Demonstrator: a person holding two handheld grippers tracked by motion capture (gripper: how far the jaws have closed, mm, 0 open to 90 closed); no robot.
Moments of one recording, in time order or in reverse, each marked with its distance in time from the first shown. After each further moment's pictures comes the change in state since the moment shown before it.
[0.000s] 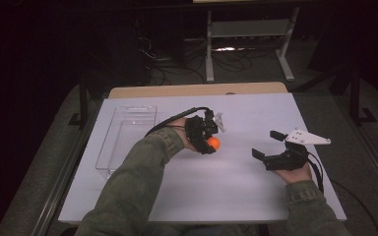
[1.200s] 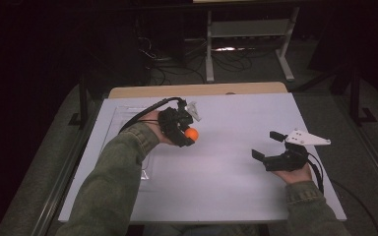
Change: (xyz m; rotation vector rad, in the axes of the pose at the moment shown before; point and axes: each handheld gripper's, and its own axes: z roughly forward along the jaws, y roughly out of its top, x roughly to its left) left arm 0.007 -0.043 -0.056 -0.009 0.075 -0.109; right arm 0.001 -0.001 0.000 0.001 0.004 0.001
